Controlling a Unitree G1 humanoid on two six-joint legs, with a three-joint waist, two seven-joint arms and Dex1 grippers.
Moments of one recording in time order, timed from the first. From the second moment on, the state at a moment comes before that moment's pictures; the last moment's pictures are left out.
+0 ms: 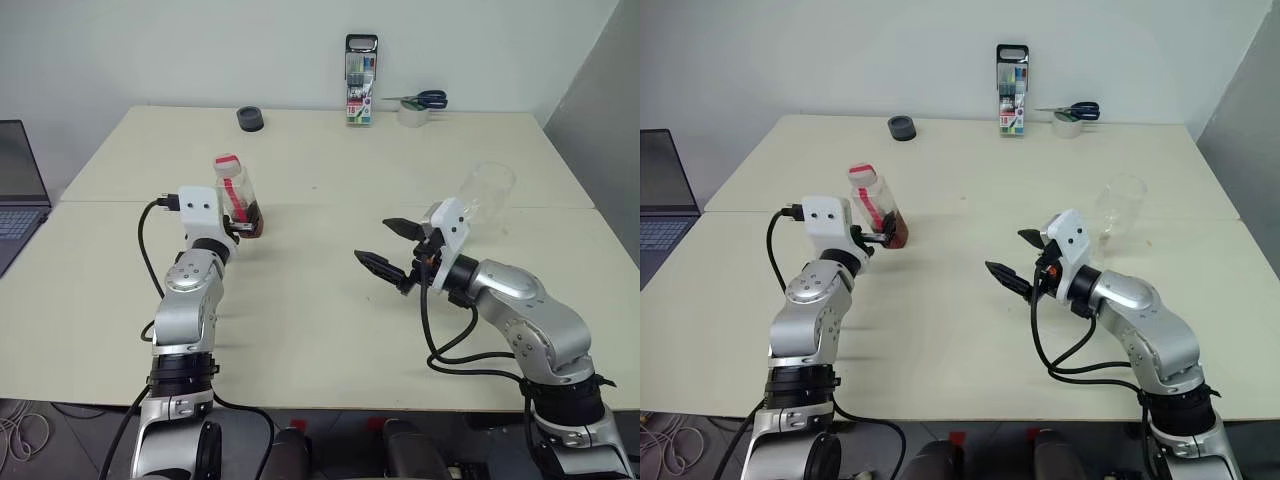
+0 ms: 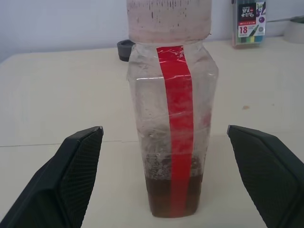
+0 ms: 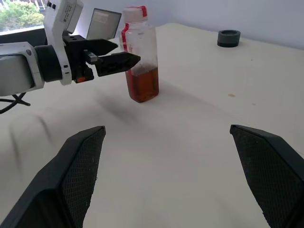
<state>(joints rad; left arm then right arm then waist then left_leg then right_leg) -0.49 0.28 0.20 0.06 -0.12 0.41 -0.11 -0.40 -0.40 0.08 -0.42 0.46 0.70 0.56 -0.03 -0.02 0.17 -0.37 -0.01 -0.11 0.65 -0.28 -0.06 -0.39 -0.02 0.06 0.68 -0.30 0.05</state>
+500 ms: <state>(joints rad) -0.69 0.31 0.20 0.30 -0.11 0.33 -0.13 -0.42 -0.40 0.07 -0.41 0.46 0.70 0.56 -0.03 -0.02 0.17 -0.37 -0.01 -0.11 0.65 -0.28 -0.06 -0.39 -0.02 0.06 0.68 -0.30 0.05</state>
